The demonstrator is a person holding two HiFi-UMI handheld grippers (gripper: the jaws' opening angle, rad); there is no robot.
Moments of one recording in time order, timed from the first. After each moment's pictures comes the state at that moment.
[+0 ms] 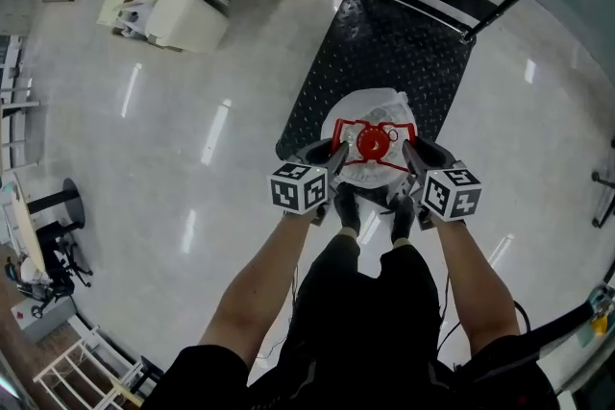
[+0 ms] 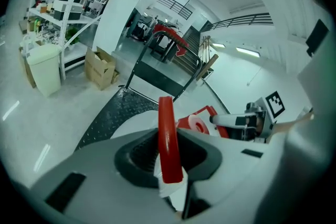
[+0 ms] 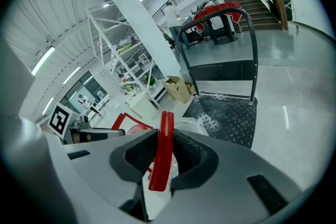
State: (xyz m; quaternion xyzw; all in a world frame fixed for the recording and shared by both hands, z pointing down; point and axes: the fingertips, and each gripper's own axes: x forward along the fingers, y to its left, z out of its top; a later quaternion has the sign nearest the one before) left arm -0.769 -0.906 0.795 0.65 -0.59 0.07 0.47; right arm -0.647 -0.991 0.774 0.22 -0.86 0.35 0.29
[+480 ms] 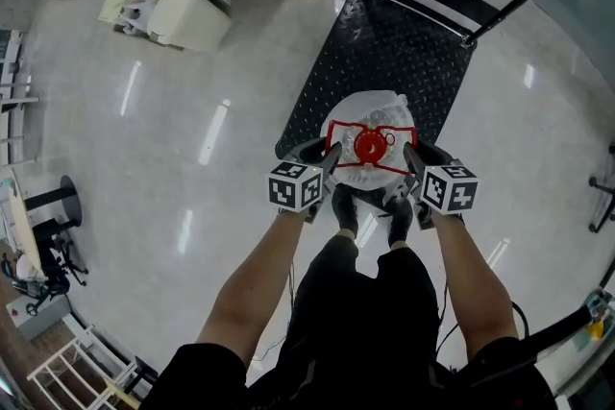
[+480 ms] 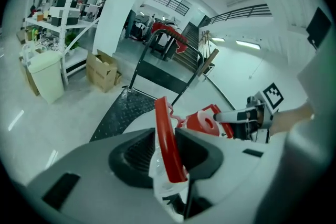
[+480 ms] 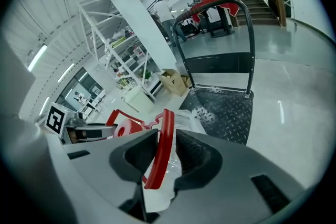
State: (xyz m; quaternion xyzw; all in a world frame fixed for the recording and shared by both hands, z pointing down) left arm -0.786 -0.893 0.812 0.65 -0.59 0.11 0.46; right arm -0.642 -0.989 0.798 0.23 -0.84 0.36 0.33
